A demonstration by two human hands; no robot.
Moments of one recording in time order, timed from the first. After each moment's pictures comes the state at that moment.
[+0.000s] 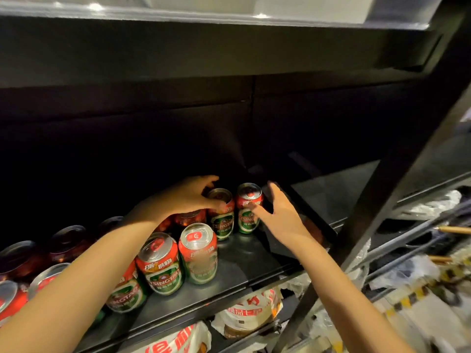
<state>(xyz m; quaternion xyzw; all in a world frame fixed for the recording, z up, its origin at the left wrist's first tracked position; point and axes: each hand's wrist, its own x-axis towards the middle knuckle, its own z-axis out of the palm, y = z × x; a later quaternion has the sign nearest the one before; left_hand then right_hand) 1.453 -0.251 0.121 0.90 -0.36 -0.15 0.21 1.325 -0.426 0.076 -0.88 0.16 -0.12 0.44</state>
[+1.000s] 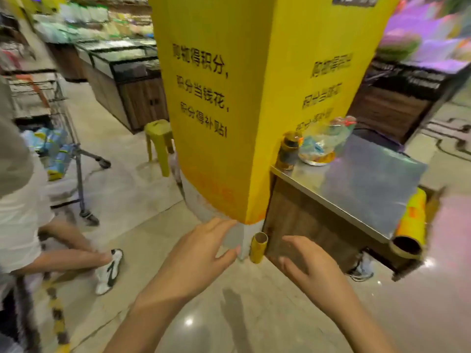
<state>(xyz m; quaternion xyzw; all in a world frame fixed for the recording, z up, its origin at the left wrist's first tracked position) 0.728 -0.277 0.099 0.17 -0.96 -0.22 0.08 0.584 -0.101 0.054 -0.43 0.87 -0.23 0.09</state>
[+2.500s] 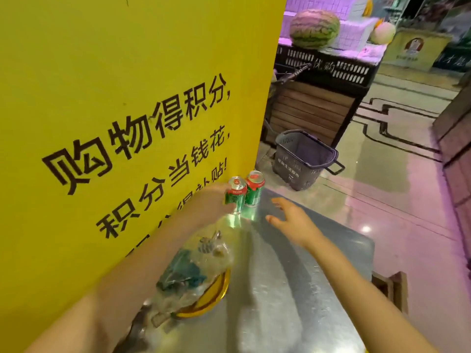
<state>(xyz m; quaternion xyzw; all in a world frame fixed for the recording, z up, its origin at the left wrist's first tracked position) -0.127 -0.377 0.055 0.10 -0.96 -0.26 -0.01 -0.209 -0.174 0.019 -0.26 0.92 -0.26 0.15</state>
